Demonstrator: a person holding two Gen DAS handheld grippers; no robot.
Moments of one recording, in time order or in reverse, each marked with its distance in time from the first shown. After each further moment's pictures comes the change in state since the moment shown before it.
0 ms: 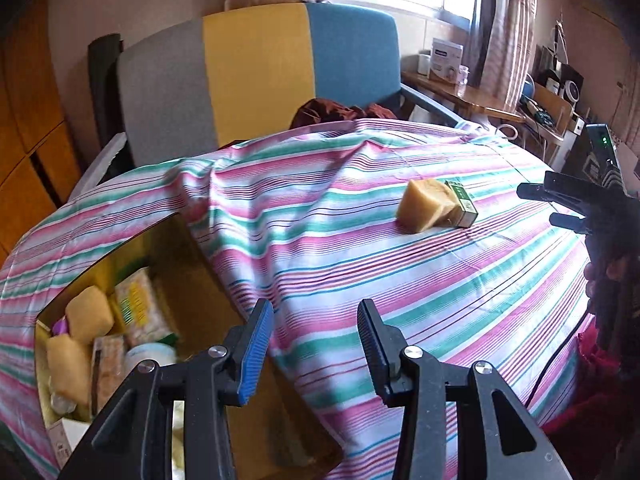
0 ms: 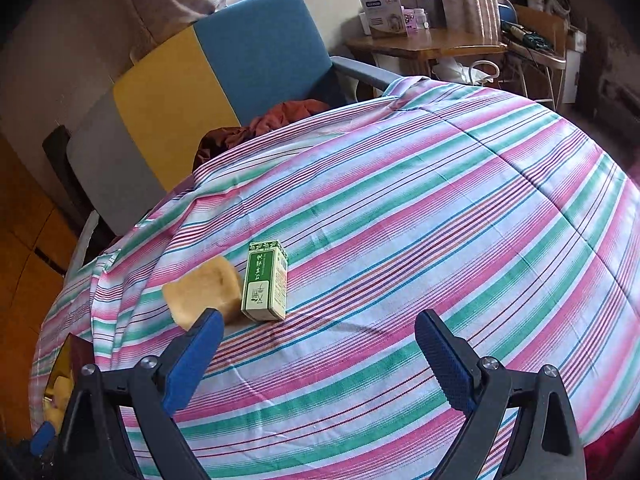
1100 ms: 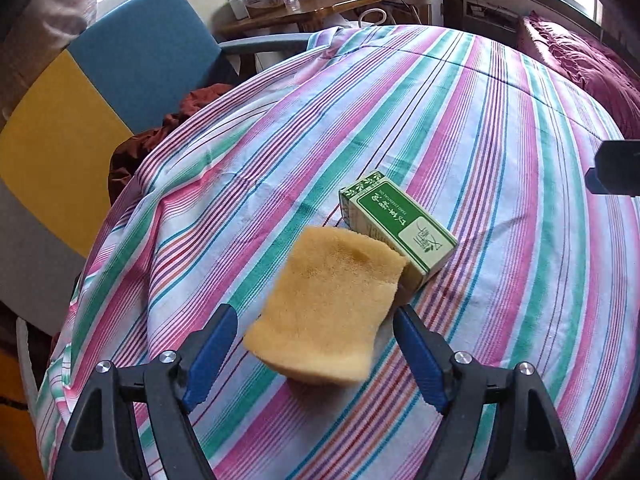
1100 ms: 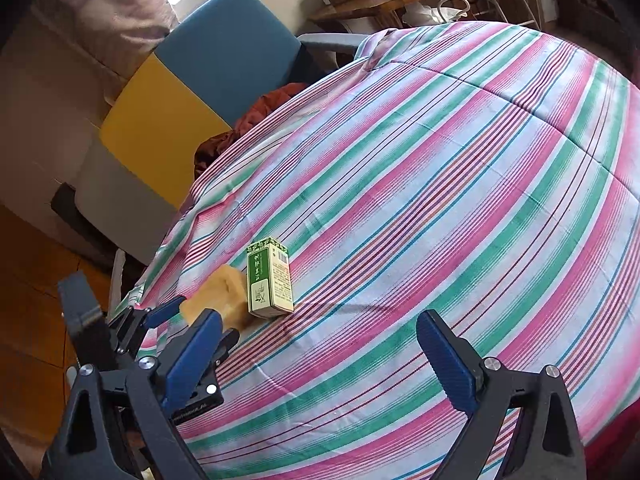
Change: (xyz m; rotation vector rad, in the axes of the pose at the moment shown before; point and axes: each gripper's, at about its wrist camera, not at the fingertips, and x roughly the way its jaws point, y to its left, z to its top) left arm 0.175 -0.145 0.098 0.650 0.150 -0.167; right arm 0.005 -0.033 -0.001 0.245 0.088 0.139
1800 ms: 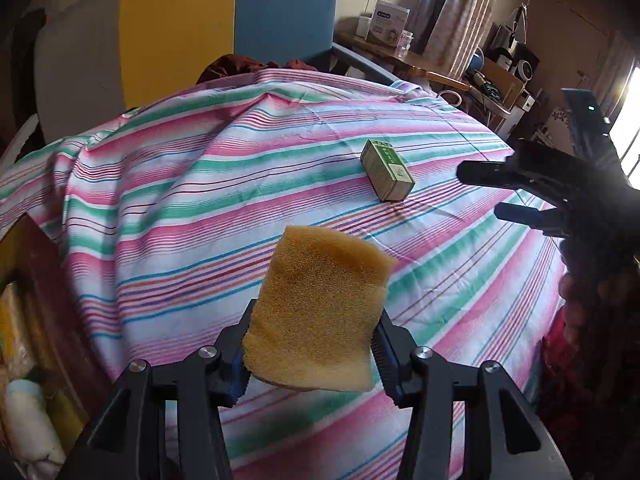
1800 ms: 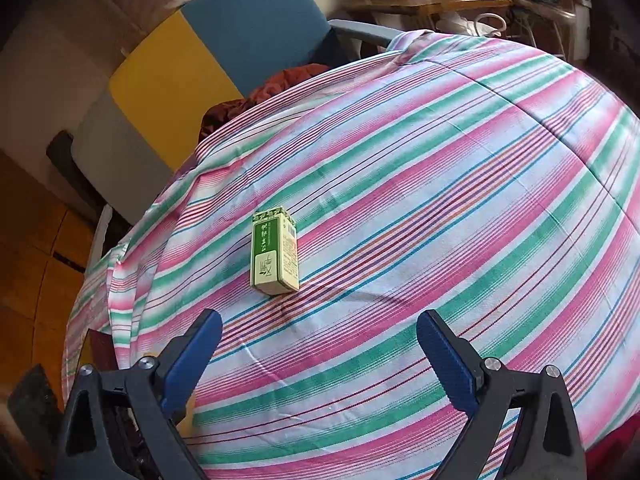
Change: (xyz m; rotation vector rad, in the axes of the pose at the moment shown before) left arm -0.118 -0.016 -0.148 -0.591 -0.121 -0.115; right arm 0.019 0.026 -0.012 -0.183 0.045 -0.063
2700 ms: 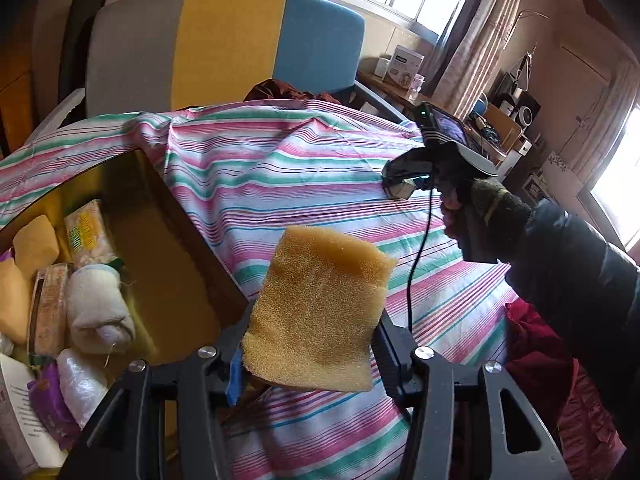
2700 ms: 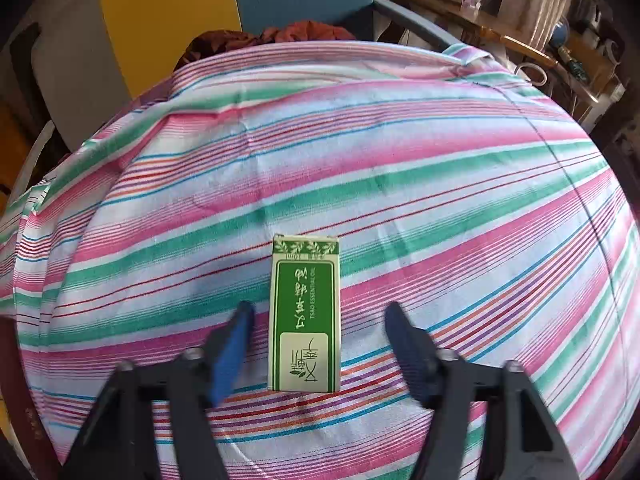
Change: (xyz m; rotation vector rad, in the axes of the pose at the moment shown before) left arm -0.090 0.048 -0.066 -0.121 -0.104 -0.032; right arm 0.110 0.065 0.038 -0.230 0.148 -0.294
